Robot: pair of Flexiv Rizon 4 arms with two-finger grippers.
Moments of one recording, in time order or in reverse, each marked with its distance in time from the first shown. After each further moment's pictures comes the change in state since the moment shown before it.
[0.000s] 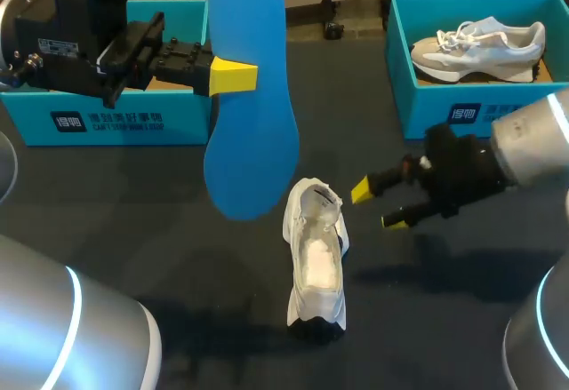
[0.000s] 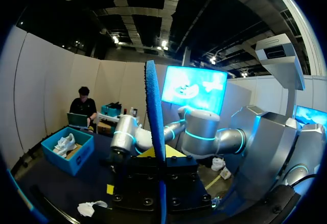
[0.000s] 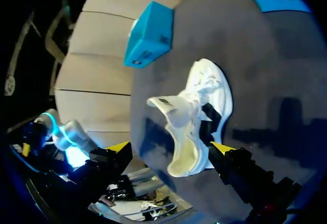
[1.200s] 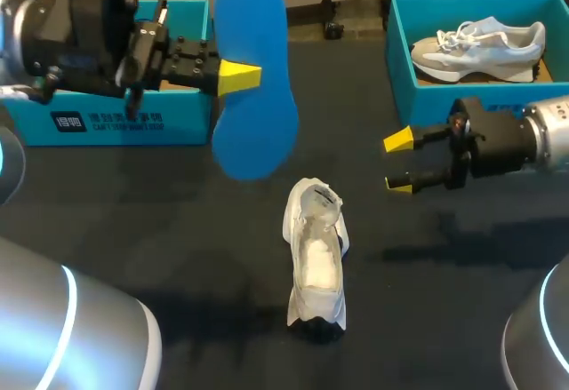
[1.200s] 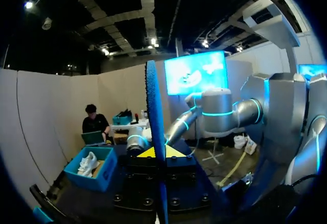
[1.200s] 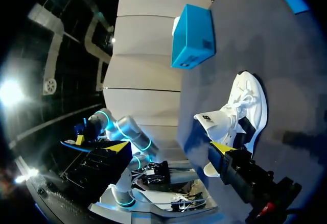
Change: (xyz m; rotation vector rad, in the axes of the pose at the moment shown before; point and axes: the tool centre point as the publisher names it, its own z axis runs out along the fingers) left arm -0.045 0.019 0.001 -0.029 -0.078 0.292; right arm 0.031 0.035 -0.049 0.058 0.432 -0.012
